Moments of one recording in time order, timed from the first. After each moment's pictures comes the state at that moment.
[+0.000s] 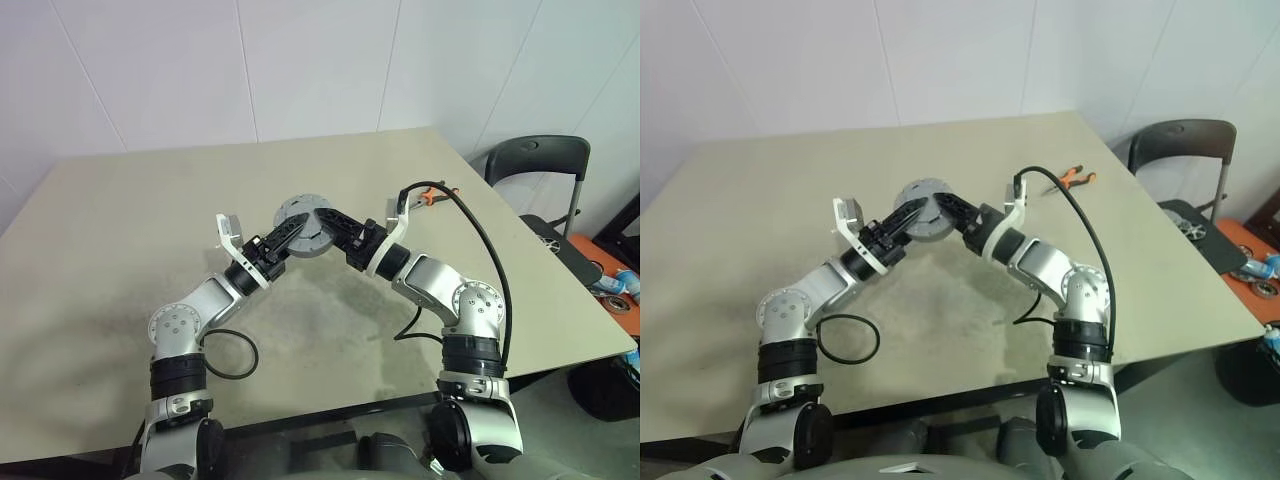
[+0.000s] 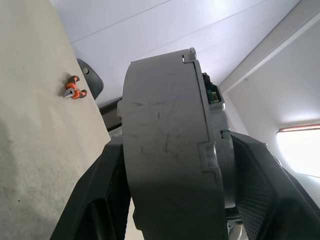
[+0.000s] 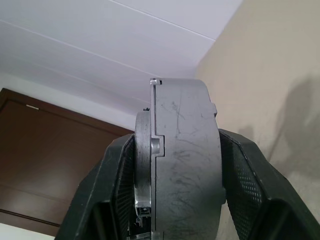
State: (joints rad) left arm -0.44 0.07 0.37 0.13 -1.26 1.00 -0.34; right arm -0.56 -0.02 -0.29 0.12 1.43 1.05 -0.07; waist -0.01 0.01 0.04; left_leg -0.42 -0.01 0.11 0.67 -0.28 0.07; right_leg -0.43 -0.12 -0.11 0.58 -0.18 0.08
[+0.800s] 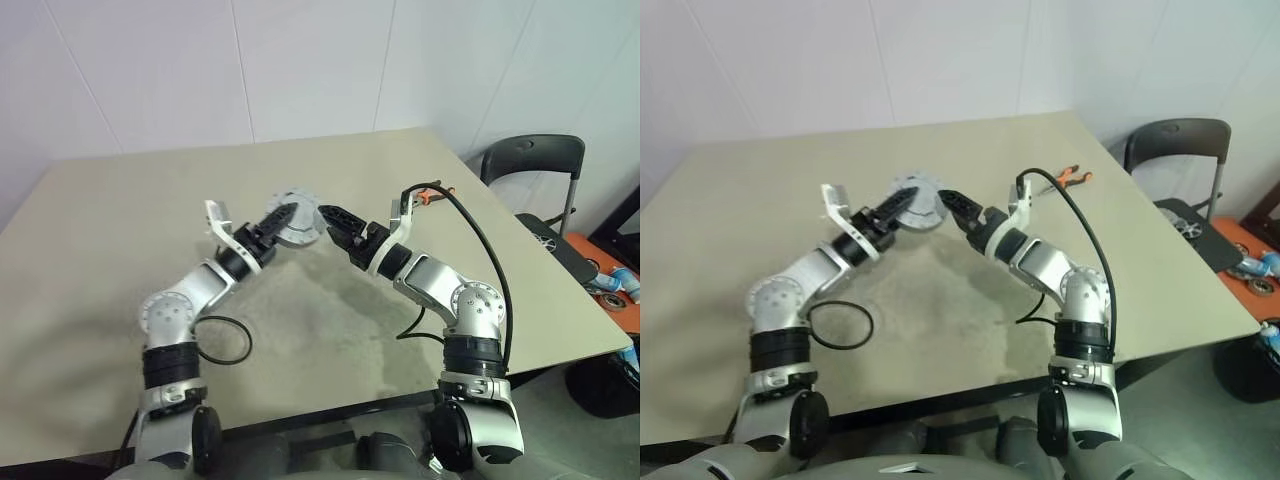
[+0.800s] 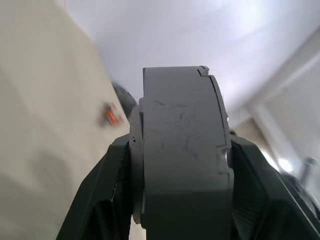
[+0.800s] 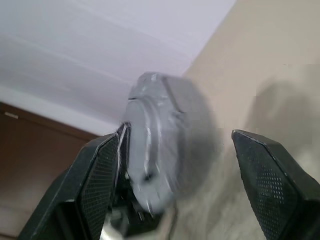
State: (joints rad) left arm -0.52 0.20 0.45 0.16 -1.23 0.90 -0.23; right arm -0.56 -0.02 -0.30 0.12 1.34 1.00 -0.05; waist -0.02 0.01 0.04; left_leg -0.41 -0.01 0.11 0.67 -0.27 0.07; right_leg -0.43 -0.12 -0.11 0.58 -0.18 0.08
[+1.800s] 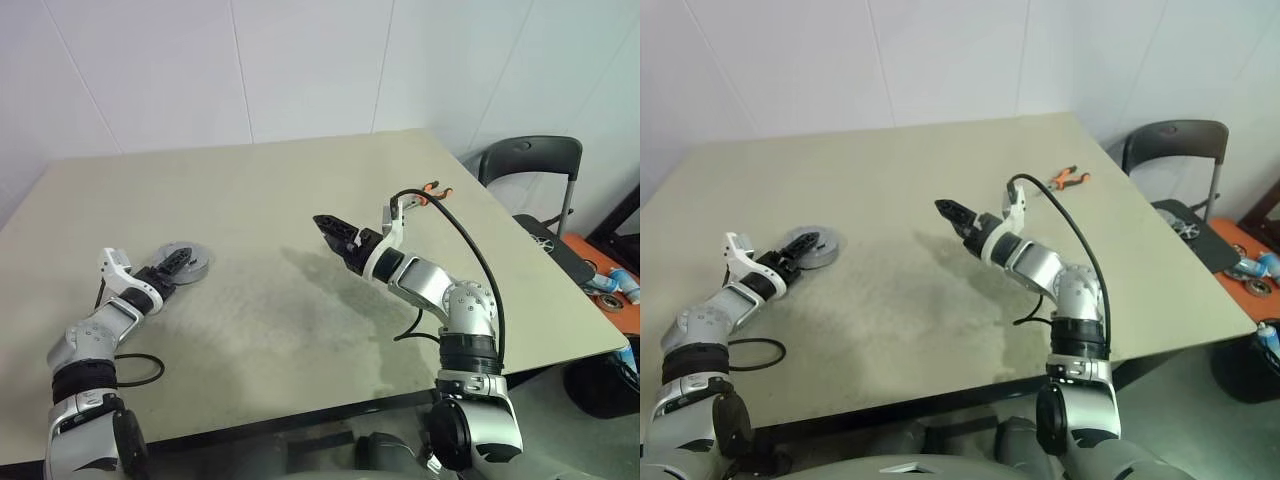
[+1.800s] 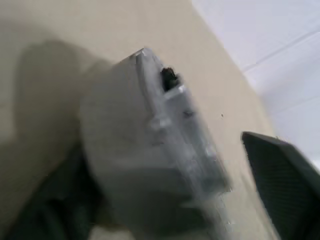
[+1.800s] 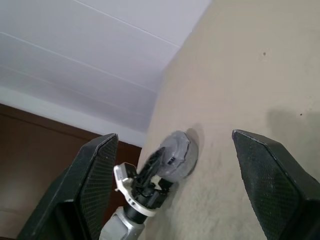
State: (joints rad) left arm -0.45 0.52 0.53 0.66 -0.79 0.68 -0.48; right arm -0.57 -0.02 -0.28 0.16 1.25 1.02 -0.02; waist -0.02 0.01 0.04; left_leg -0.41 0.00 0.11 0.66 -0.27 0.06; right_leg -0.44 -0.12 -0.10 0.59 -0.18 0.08
